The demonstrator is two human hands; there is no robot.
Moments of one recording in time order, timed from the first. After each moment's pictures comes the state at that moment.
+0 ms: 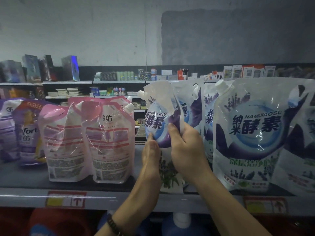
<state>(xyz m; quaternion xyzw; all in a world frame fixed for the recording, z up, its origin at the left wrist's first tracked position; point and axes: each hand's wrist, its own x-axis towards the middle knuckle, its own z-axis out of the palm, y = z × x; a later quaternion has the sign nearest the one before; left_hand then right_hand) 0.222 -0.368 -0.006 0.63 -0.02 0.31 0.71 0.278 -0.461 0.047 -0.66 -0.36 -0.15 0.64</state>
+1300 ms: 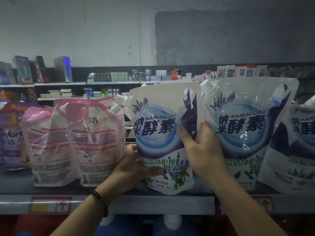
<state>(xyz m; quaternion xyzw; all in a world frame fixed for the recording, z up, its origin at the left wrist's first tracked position) 0.255 -0.306 -0.022 0.78 0.09 0.21 0.58 0.308 -0.519 0.045 -0.70 -0.27 -0.13 0.65</state>
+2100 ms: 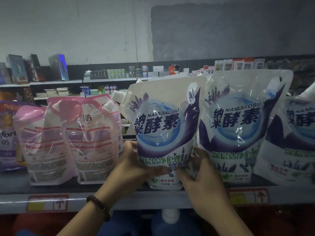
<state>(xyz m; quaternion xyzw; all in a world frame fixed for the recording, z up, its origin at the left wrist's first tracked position) 0.234 -0.341 -0.013 0.82 0.09 0.28 0.48 0.287 -0.543 -0.031 -0.76 -0.22 -0.06 0.61</state>
